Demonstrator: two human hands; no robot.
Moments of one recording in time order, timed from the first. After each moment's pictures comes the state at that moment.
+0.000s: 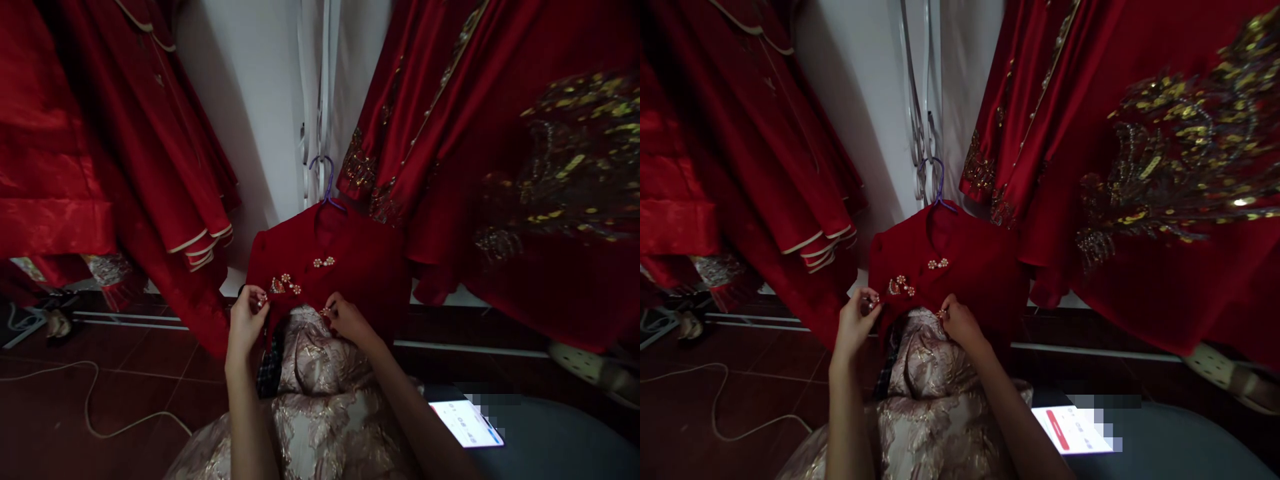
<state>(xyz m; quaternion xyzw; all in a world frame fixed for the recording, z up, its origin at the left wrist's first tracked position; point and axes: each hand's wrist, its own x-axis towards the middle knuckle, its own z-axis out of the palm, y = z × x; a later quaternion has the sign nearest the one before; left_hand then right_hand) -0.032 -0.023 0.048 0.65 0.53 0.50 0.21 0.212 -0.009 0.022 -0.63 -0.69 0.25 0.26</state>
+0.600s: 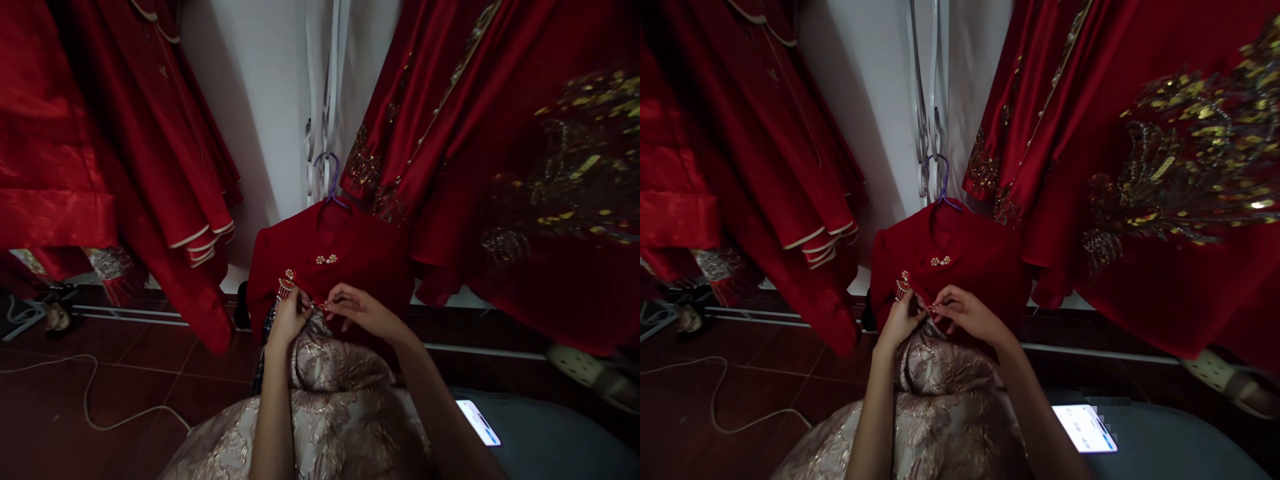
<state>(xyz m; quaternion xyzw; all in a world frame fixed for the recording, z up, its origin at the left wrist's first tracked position) 0.036 -0.005 0.022 0.73 0.46 0.41 0.30 0.226 -0.032 0.086 -0.40 -0.66 0.53 0.34</state>
